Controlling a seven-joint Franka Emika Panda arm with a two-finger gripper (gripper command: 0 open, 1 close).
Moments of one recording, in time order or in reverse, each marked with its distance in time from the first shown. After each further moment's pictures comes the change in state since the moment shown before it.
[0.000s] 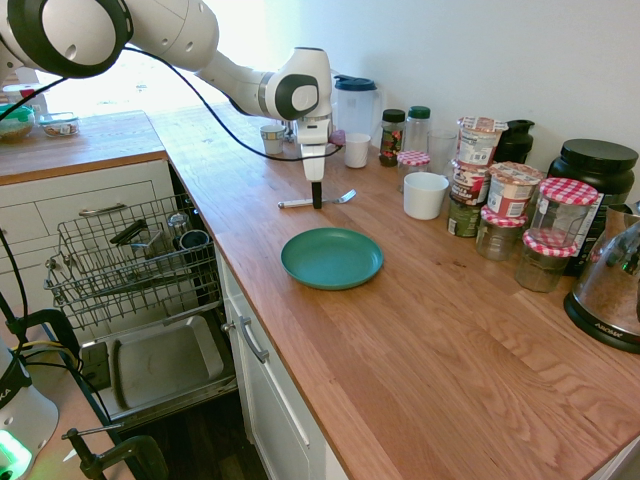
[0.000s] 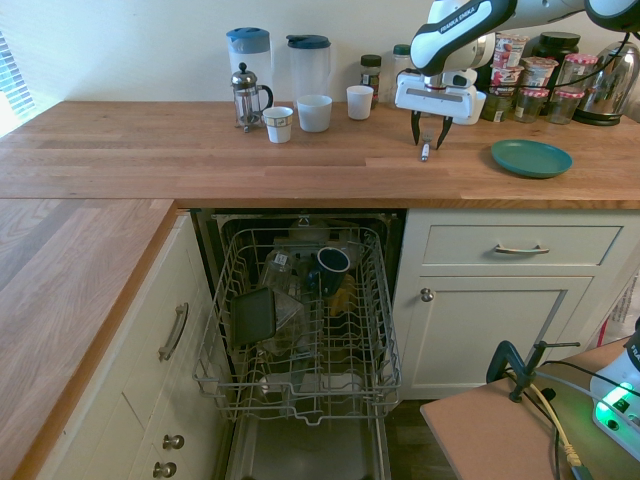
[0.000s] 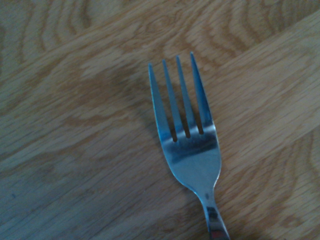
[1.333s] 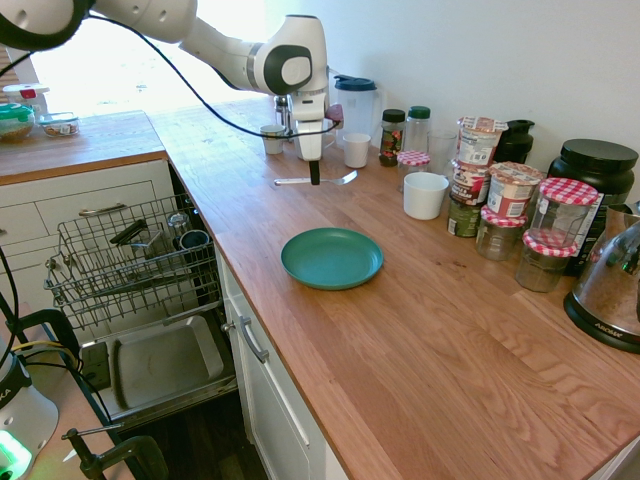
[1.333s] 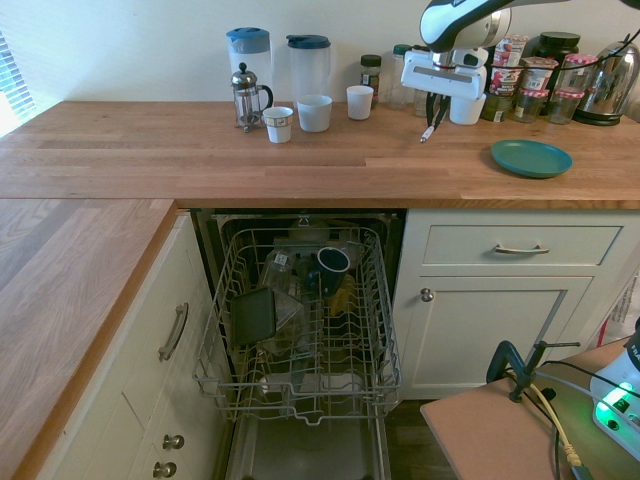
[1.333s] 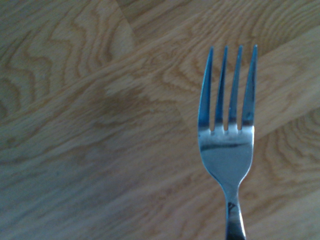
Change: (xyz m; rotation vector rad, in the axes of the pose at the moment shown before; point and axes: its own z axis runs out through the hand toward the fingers) arm 0.004 0.030 -0.075 0.072 -0.037 -0.039
